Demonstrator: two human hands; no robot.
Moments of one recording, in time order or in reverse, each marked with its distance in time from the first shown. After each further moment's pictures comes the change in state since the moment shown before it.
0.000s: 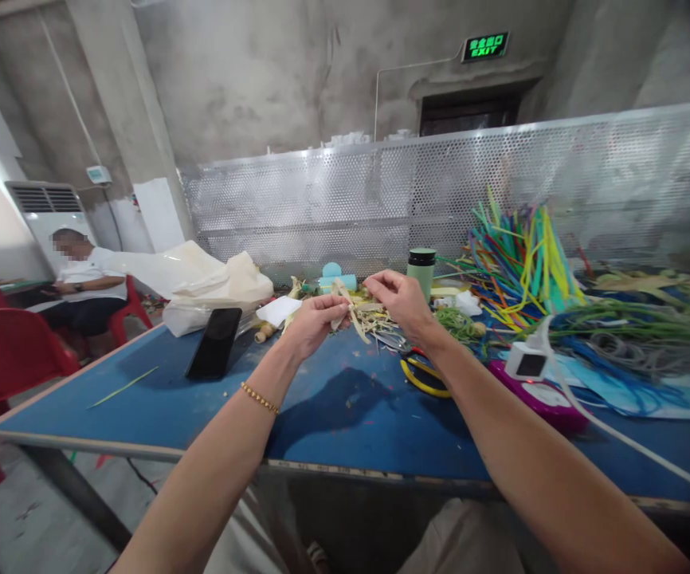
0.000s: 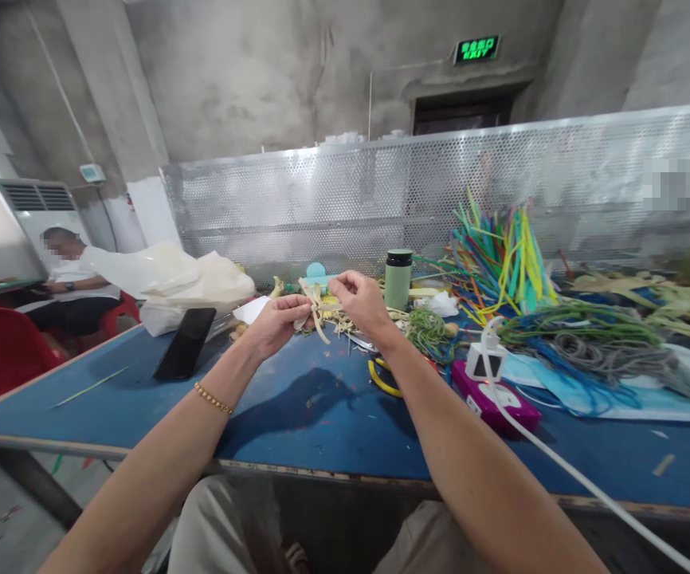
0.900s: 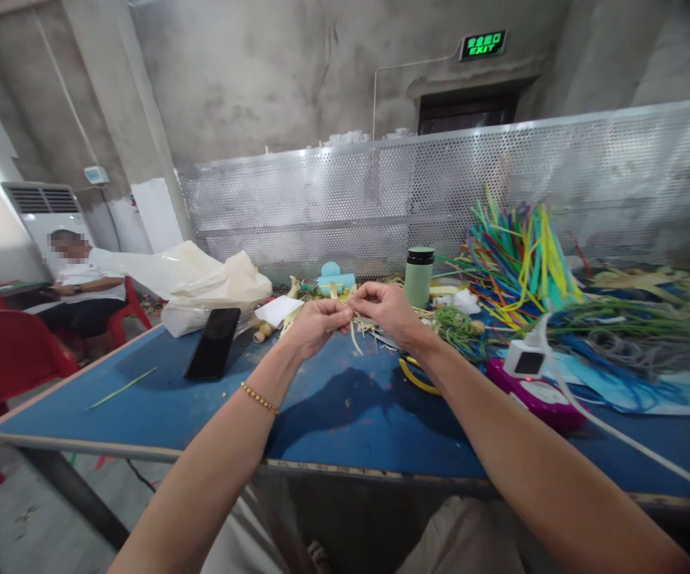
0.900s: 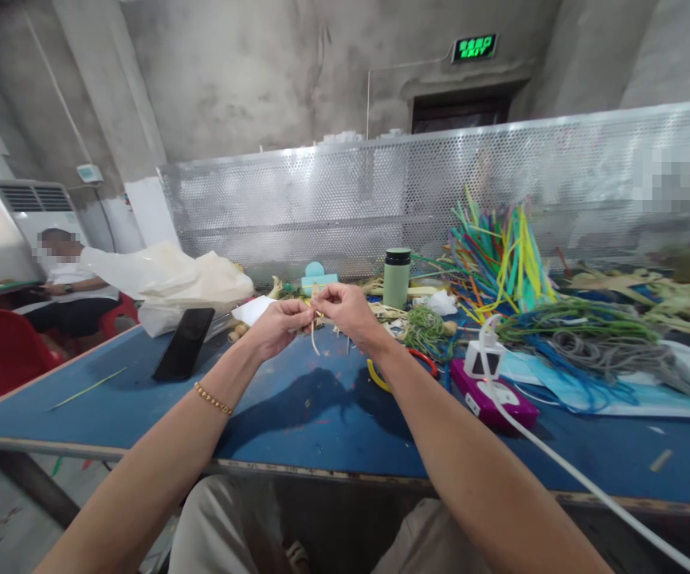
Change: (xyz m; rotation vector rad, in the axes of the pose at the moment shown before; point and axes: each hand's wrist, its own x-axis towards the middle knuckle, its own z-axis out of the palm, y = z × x) left_hand 0.000 -0.007 -0.005 0.088 -0.012 -0.050; right_hand -0.007 0.010 0.017 0.224 -0.191 0.039
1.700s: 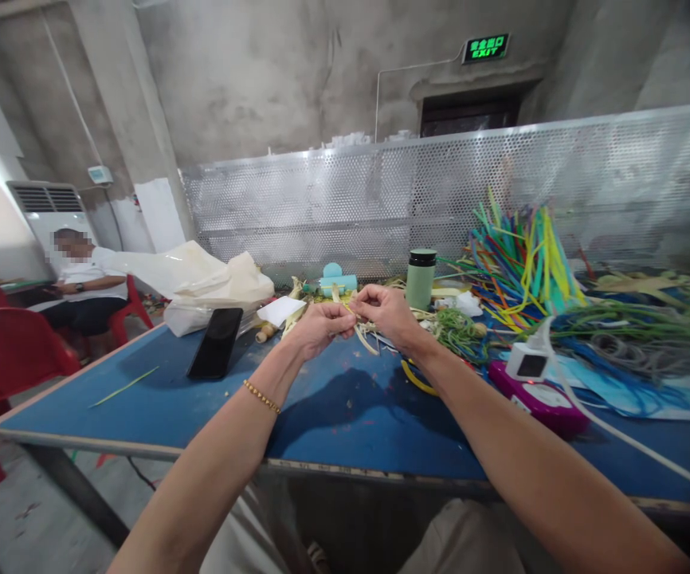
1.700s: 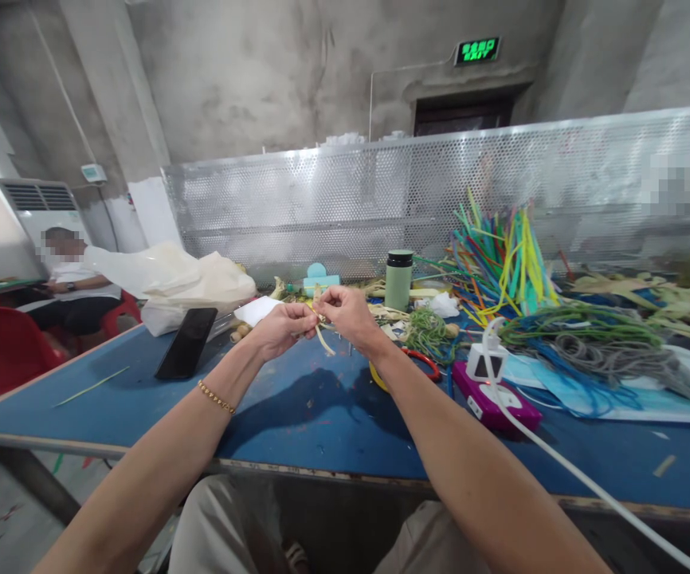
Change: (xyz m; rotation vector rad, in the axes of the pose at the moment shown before) left_hand -0.001 0.000 0.001 0.037 -0.048 -0.025; right_hand 0.001 0.007 0.001 -0.103 0.013 -0.027
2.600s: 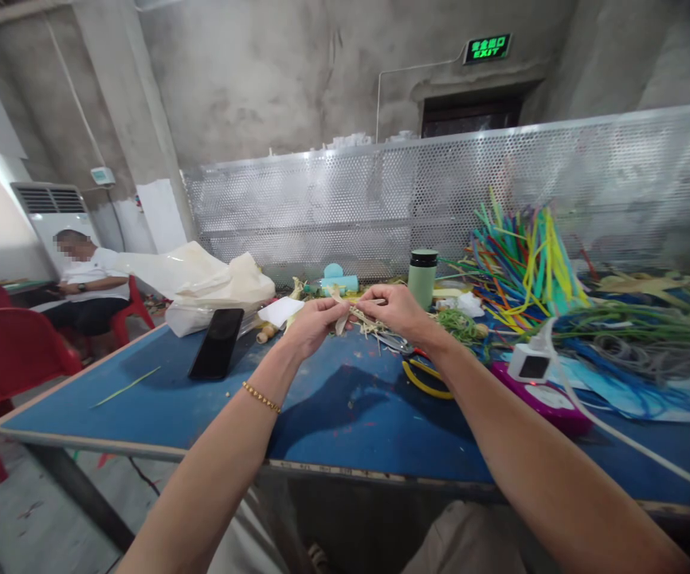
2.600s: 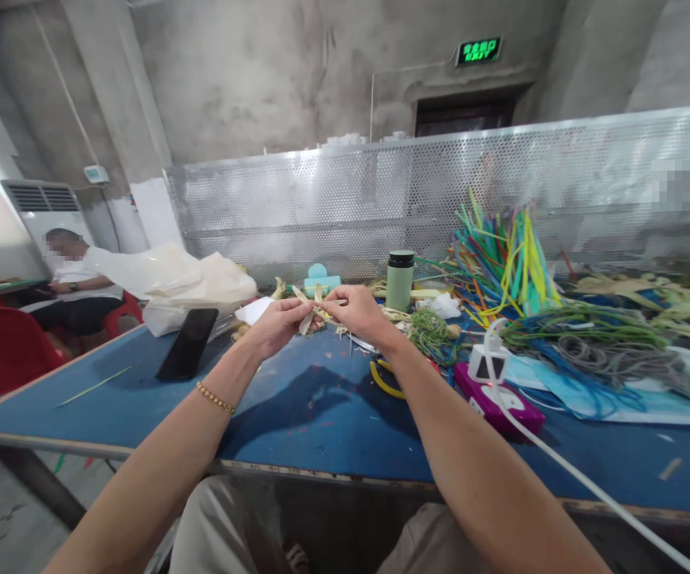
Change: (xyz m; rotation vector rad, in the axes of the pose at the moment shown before) left_hand 0.005 0.002 -0.005 -0.089 0.105 -0.033; right_hand 0.000 -0.015 -0.016 -0.200 -0.069 0.061
